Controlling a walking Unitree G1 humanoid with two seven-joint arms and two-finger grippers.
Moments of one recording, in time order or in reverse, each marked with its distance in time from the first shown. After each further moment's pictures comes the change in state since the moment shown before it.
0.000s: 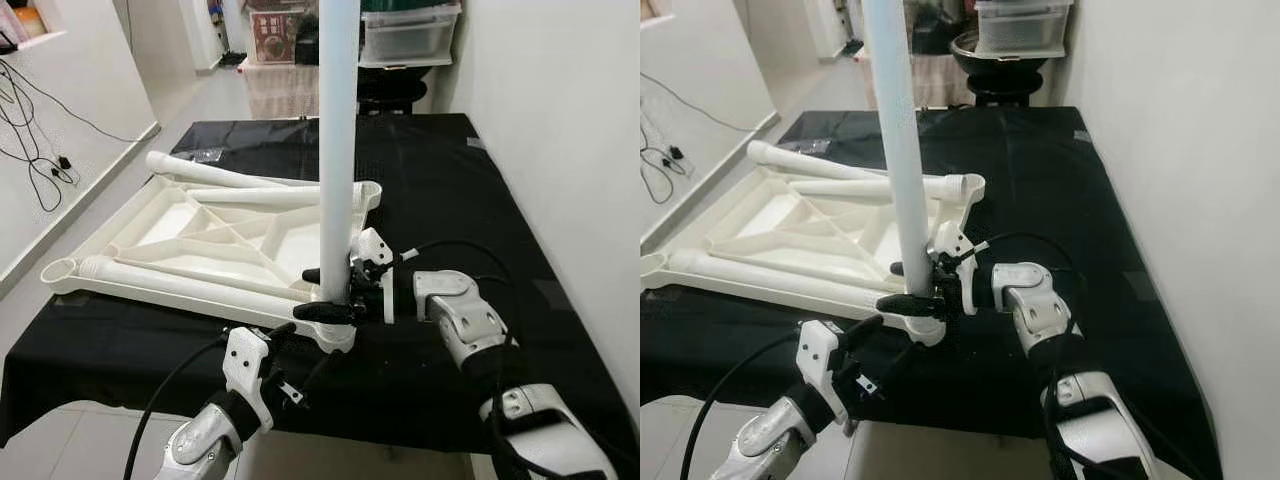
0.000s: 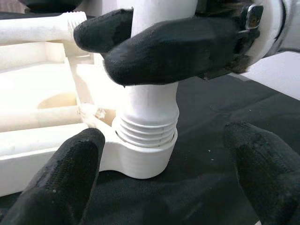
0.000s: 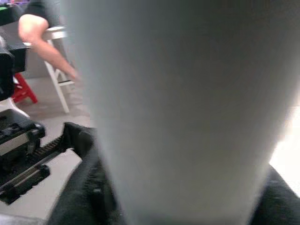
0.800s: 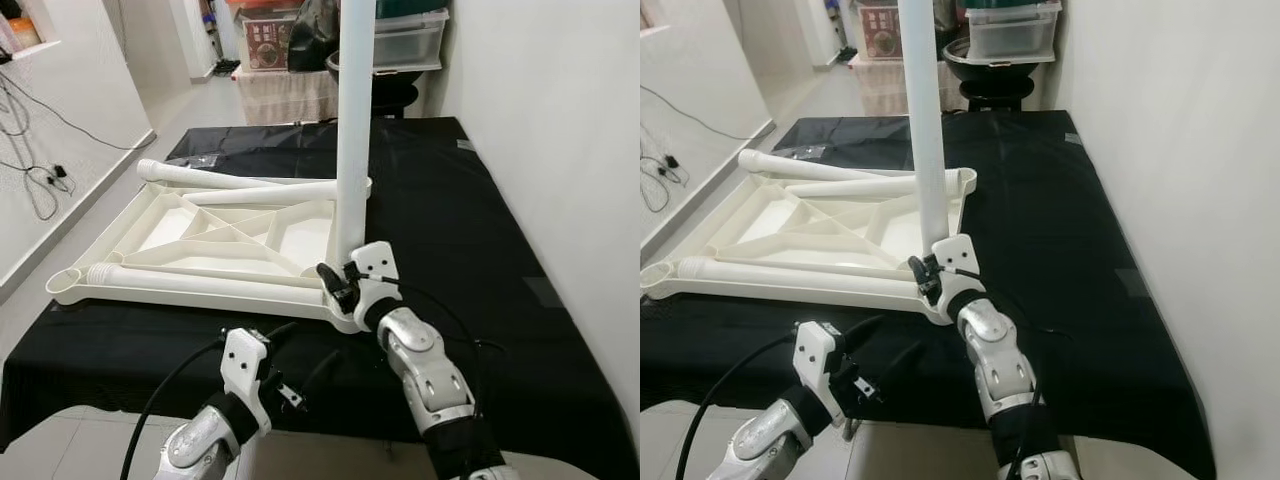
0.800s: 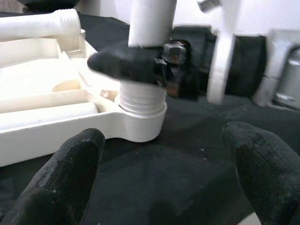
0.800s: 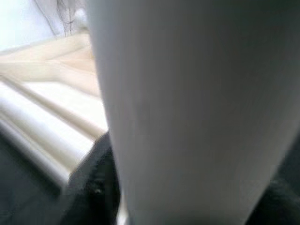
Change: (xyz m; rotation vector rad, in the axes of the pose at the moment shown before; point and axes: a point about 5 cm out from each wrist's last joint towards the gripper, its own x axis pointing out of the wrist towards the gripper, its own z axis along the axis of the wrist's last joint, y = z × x) left arm -0.004 0.000 0.003 0.002 0.009 -0.002; right arm 0.016 0.026 -0.025 0.097 -0.041 -0.803
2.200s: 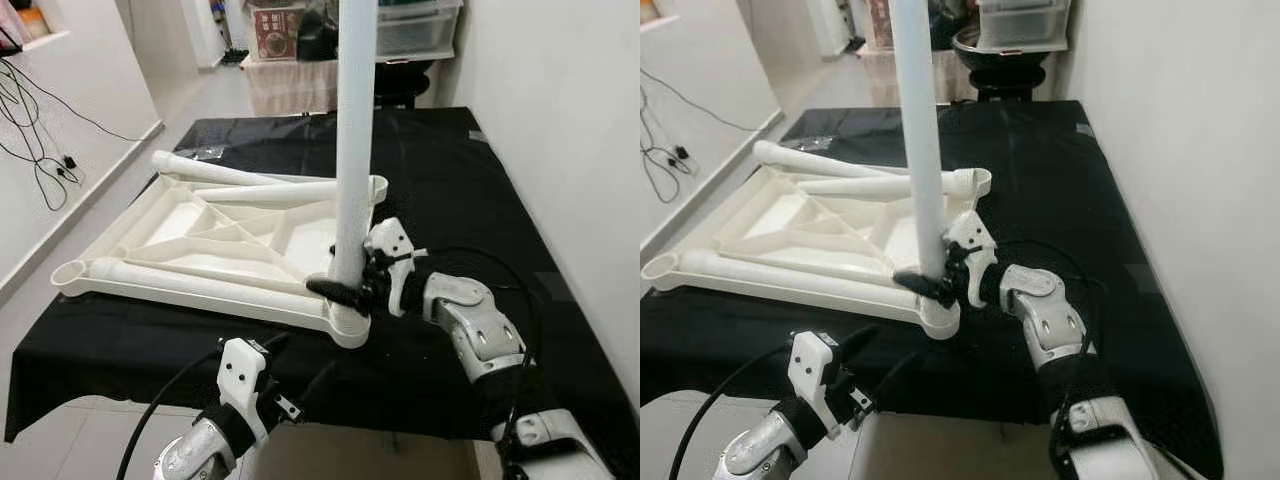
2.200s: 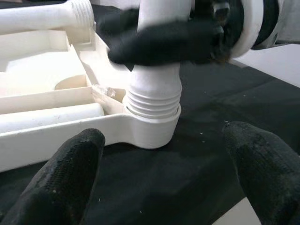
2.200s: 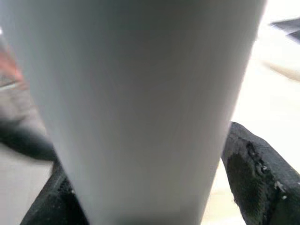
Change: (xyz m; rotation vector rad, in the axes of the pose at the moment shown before) left arm -0.008 -0.006 0.002 0.019 0.016 -0.001; right arm -0.004 -0.042 0.028 -0.149 0.062 0.608
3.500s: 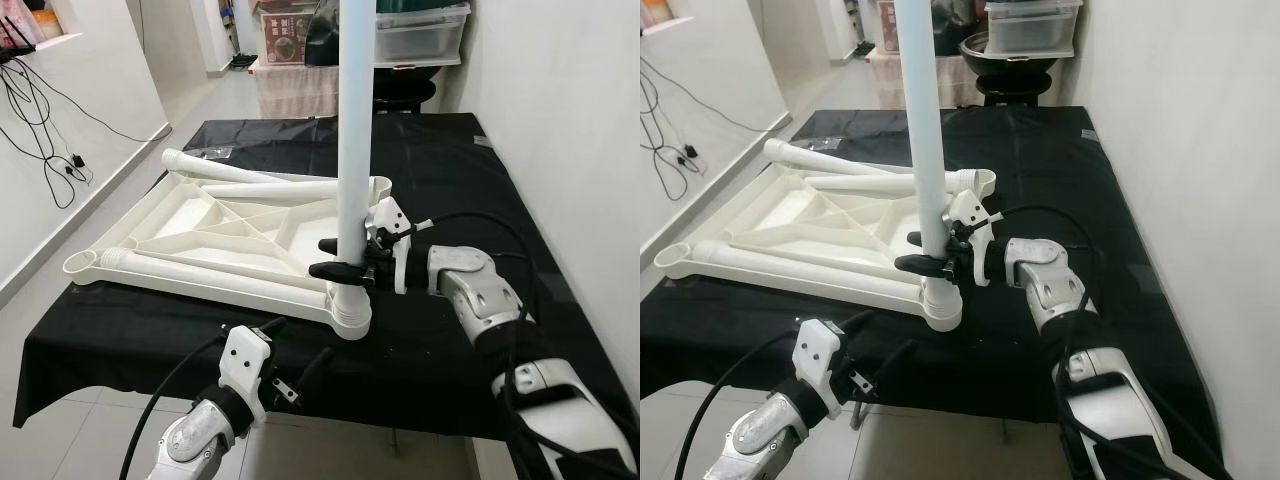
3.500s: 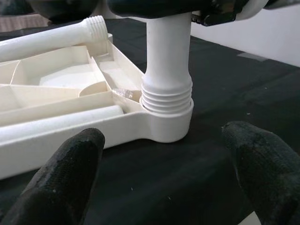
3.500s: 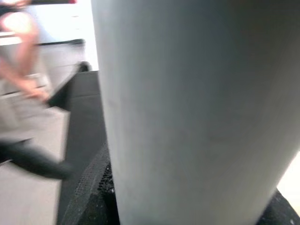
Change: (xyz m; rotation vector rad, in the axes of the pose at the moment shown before) left arm 0.006 0.012 -0.004 0.118 0.011 0.051; right arm 0.002 -0.014 0.012 0.027 -0.047 -0.122
